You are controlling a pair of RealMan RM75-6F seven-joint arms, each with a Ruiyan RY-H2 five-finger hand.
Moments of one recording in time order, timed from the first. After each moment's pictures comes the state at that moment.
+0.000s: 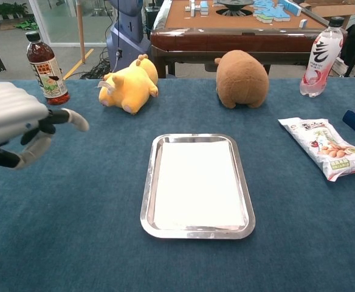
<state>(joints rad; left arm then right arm) -0.63 -1.32 0.16 -1.83 1.39 1.35 0.71 -0.01 -0.76 0.05 -1.98 -1.59 1.57 0.03</state>
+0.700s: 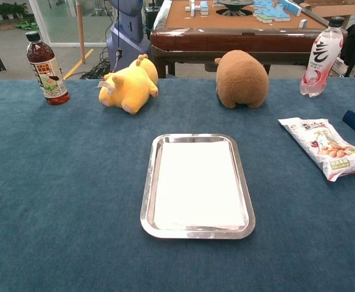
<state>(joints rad) -0.29 -1.17 0.17 -1.67 1.51 1.63 0.36 0.05 -0.79 0.03 -2.01 -1.44 1.39 -0.14</state>
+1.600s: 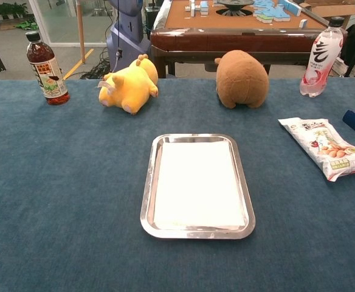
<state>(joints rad) -0.08 -1.16 0.07 -1.67 1.56 1.76 0.21 0.08 -0.88 0.02 -1.93 -1.46 1.36 -0.17</state>
